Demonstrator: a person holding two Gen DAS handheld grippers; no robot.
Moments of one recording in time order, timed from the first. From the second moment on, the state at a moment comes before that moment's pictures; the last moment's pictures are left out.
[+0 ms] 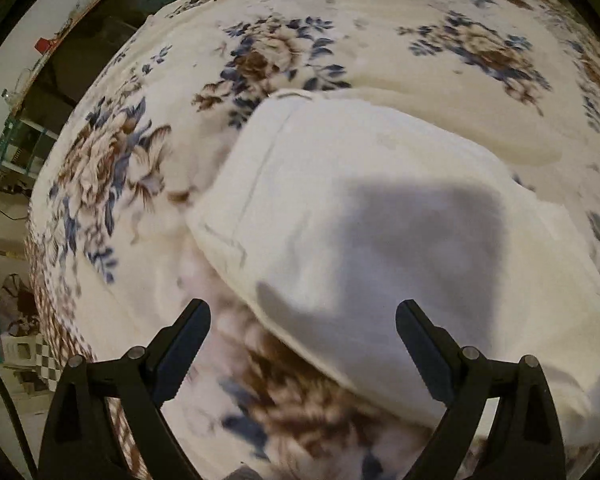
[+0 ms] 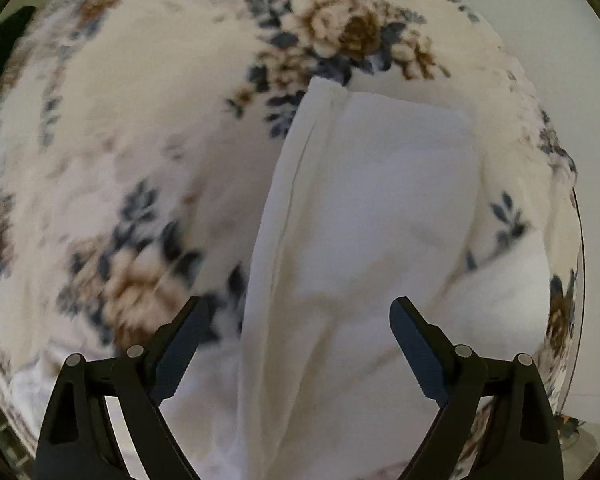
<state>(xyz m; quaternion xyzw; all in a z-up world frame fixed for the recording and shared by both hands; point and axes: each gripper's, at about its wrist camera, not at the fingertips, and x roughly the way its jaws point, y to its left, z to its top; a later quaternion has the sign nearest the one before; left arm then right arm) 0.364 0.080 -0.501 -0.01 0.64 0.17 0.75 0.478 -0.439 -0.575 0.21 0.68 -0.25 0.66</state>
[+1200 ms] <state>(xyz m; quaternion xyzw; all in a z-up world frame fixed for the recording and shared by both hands) 0.314 0.130 -0.521 -0.27 0.67 0.12 0.69 0.194 -0.478 -0.567 0.56 0.48 -0.24 0.63</state>
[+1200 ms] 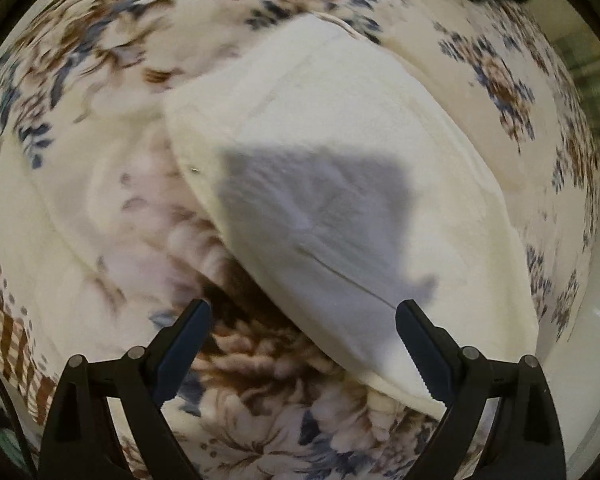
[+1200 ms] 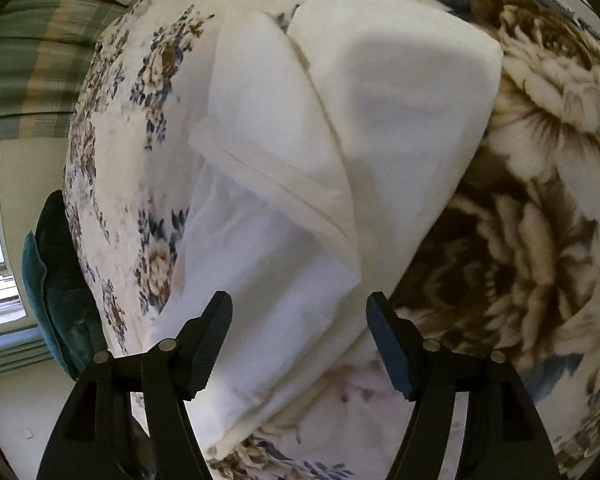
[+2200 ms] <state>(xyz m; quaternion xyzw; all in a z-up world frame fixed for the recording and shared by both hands) 0.345 -0.009 -0.473 -0.01 0.60 0.07 0.79 0.309 -0.451 -0.533 0.15 0.62 -0.27 0.73</state>
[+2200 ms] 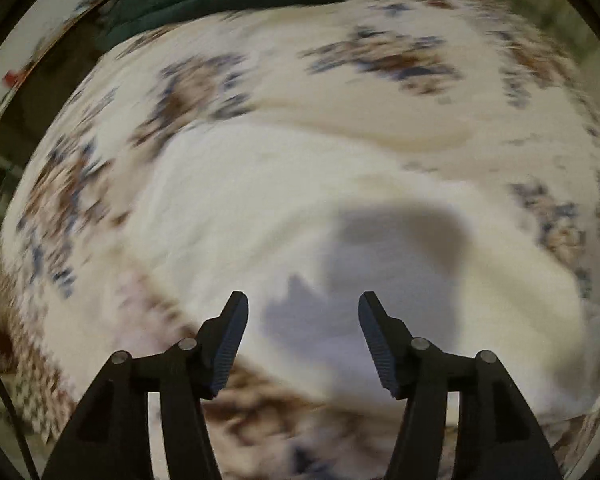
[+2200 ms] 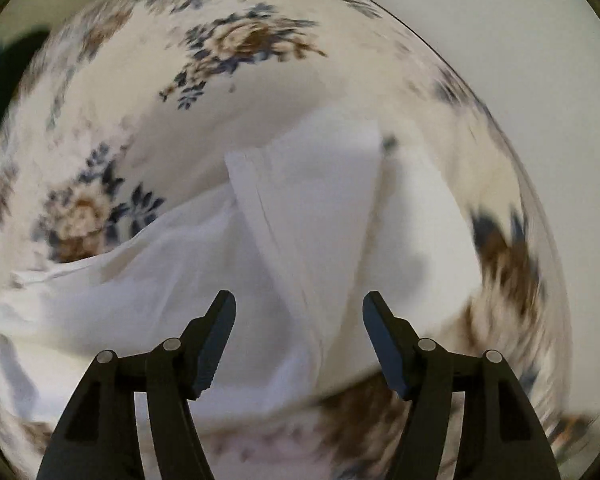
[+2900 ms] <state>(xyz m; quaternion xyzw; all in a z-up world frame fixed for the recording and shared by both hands) 0.331 -0.003 -0.494 -0.08 0.66 0.02 0.74 0.134 -0.583 -0.586 0.56 0.48 -0.35 0.57</state>
